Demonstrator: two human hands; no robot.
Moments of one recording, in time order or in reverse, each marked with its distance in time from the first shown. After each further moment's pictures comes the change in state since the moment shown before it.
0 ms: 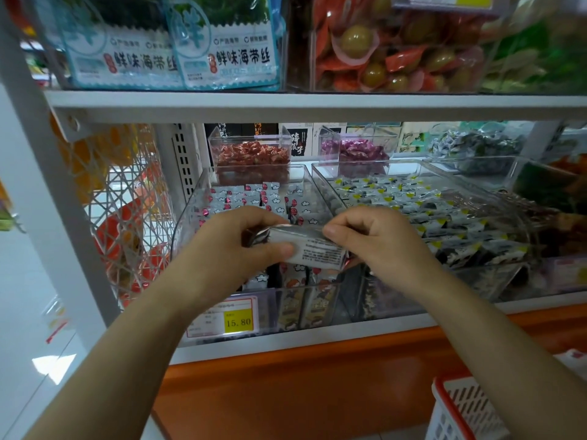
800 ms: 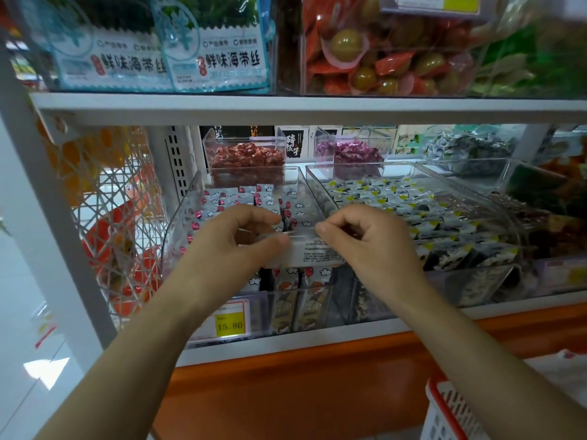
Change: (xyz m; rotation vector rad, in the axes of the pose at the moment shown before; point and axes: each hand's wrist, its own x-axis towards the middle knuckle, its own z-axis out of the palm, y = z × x) left_hand 0.003 0.002 0.013 -0.194 0.128 -0.070; right_hand -0.006 -0.004 0.010 -0.083 0.197 -0.070
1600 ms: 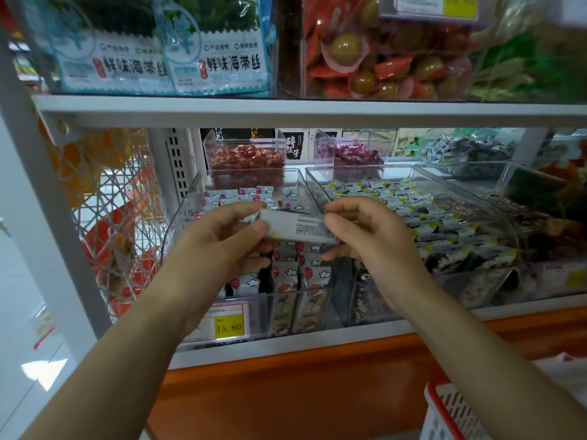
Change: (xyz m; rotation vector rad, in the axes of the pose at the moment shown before) left_hand 0.003 -0.011 -0.006 -0.356 -0.012 -0.088; right_hand 0.003 0.007 -0.003 0.428 -0.004 0.203
